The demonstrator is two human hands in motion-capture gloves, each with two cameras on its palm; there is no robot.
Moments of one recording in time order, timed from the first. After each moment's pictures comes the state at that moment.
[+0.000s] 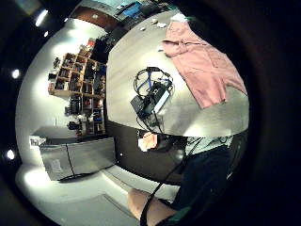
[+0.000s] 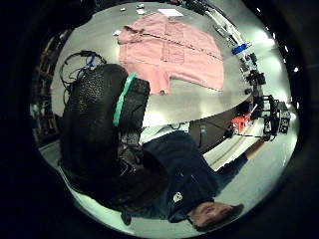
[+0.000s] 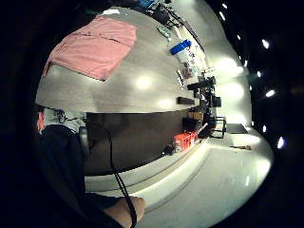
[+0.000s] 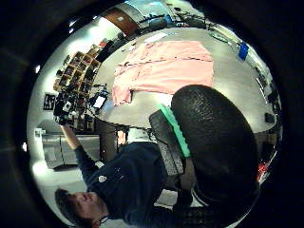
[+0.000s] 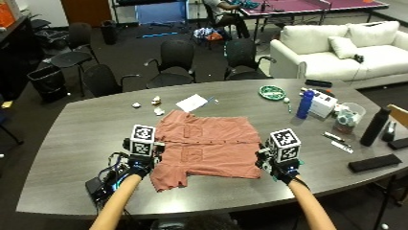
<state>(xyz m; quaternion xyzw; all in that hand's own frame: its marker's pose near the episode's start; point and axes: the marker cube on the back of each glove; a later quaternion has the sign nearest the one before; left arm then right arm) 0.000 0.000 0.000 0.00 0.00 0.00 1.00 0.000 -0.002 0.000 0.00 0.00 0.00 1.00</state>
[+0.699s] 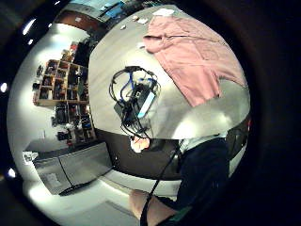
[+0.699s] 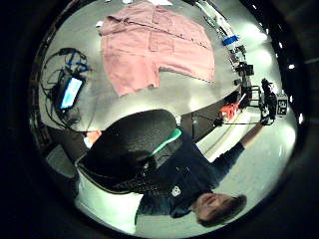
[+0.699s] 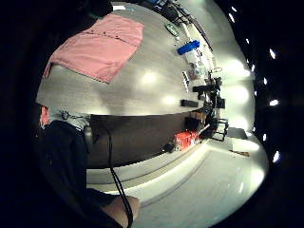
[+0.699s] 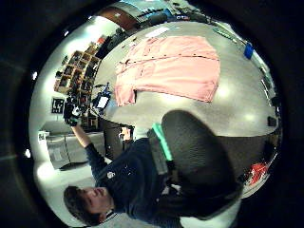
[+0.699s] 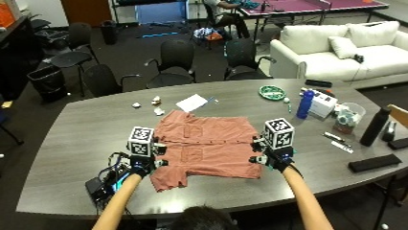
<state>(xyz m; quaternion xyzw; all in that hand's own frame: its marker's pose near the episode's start) 0.008 -0.027 0.041 -0.02 0.07 0.05 1.00 -0.001 -0.042 -0.009 -0.05 -0.03 -0.02 1.00</state>
